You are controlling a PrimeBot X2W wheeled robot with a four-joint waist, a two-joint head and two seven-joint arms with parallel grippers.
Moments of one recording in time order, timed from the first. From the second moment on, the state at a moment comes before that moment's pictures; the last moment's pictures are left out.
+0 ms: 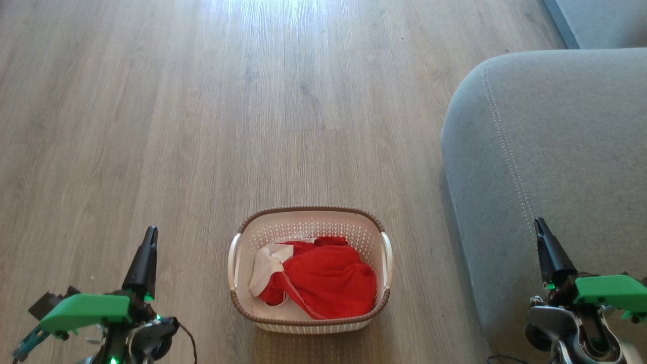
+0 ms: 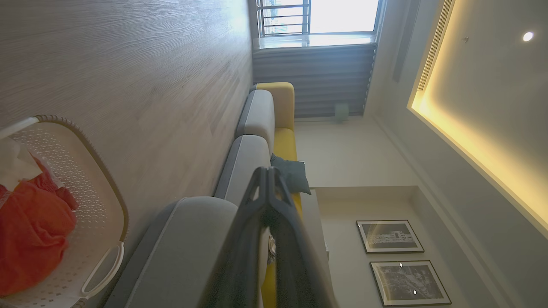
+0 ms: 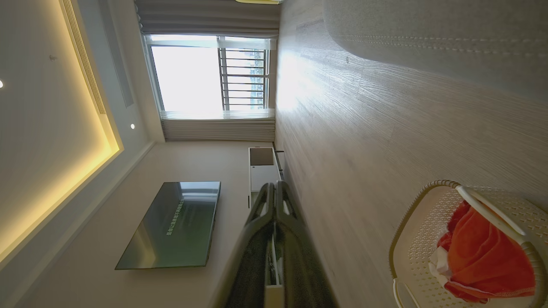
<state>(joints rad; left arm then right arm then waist) -0.06 0.04 0.08 0.27 -1.61 -0.12 0.11 -0.05 -0.05 -0.13 0.28 1.61 0.13 0.11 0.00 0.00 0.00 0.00</state>
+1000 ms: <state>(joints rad) 0.00 0.03 0.08 0.33 -1.61 -0.12 0.08 0.00 -0.05 -0.13 0.33 1.58 0.13 0.08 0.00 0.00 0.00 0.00</state>
